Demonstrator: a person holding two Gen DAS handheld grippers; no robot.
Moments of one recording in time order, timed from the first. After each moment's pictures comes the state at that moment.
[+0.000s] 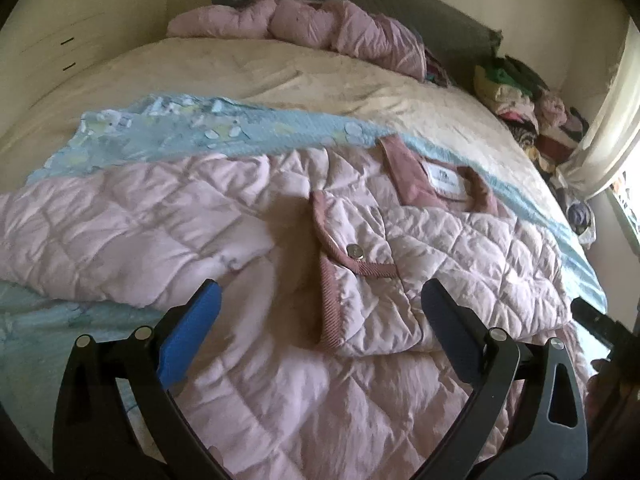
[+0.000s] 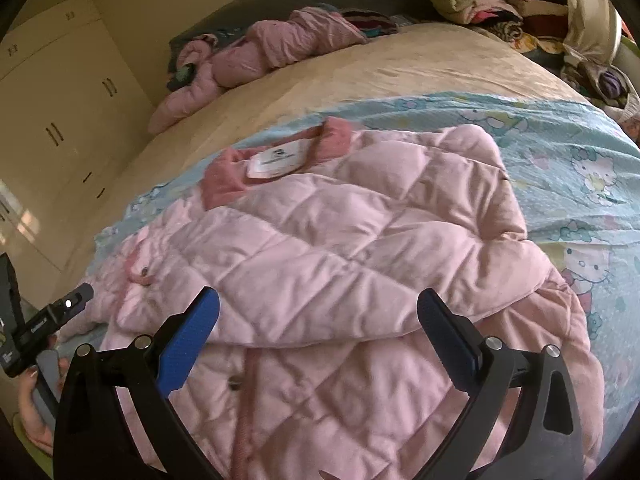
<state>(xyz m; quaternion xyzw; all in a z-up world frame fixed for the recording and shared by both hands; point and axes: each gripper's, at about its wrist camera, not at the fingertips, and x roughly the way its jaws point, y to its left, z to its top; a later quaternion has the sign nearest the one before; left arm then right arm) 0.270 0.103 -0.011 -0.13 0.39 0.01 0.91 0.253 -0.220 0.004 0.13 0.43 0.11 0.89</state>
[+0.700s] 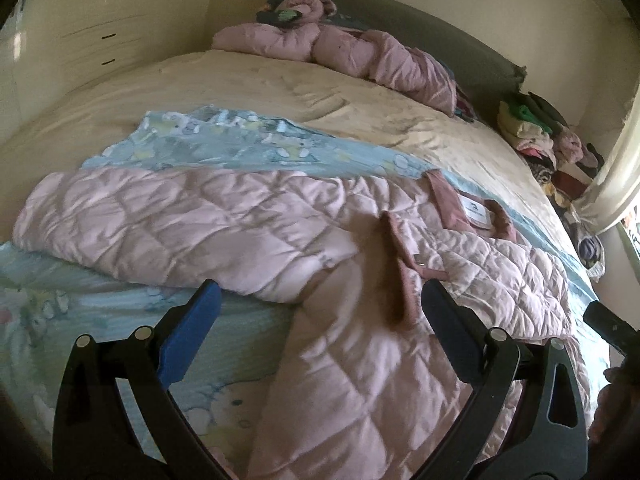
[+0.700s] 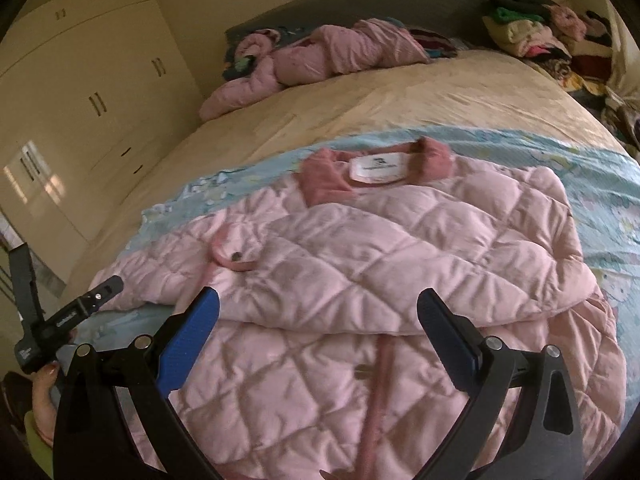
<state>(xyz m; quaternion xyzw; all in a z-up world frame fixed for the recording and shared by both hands) 0.219 0.169 0.004 -0.16 0.36 0.06 0.92 0.222 -0.125 0.050 0.09 0.40 0.18 0.89</state>
